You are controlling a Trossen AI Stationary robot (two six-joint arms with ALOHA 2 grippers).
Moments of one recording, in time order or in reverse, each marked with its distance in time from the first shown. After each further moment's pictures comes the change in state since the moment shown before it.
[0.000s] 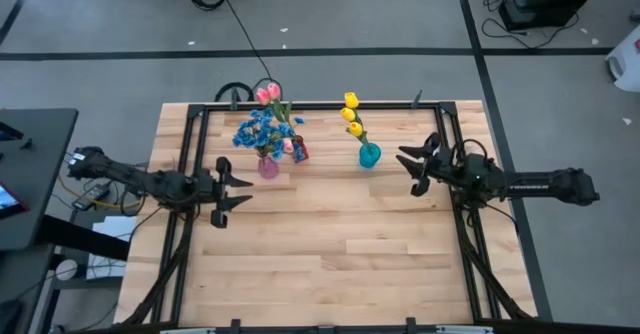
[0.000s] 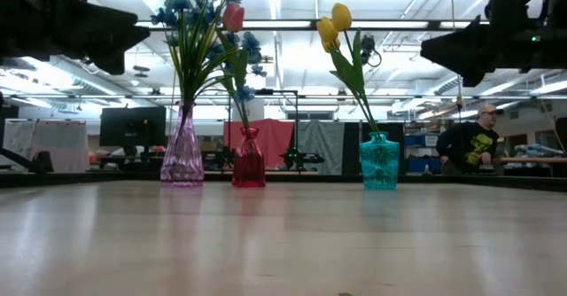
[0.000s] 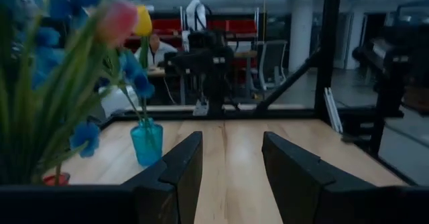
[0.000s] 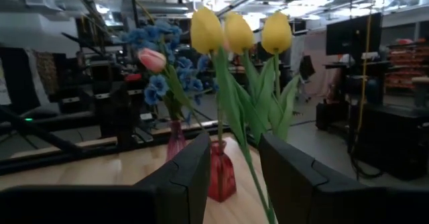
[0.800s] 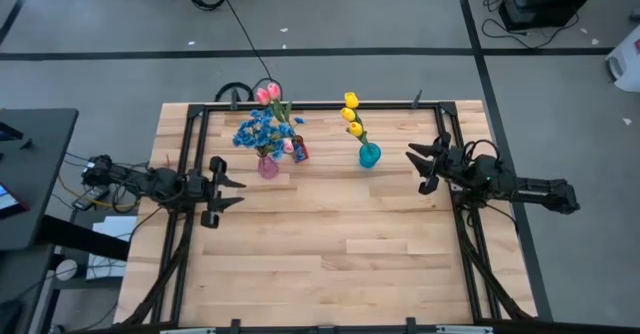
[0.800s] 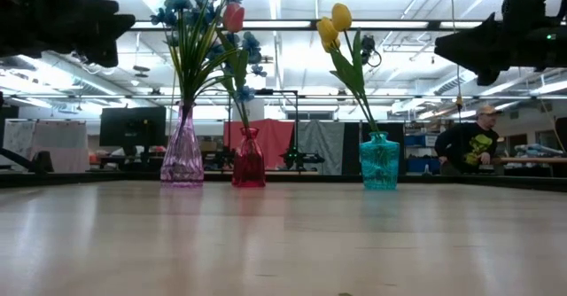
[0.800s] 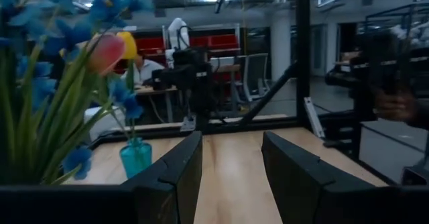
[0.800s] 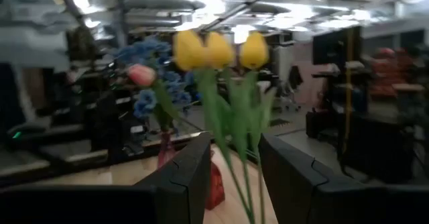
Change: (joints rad) left arm 0.001 -0.274 0.000 -0.212 0.084 0.061; right arm 0.002 -0.333 0.000 -0.288 0.042 -0.011
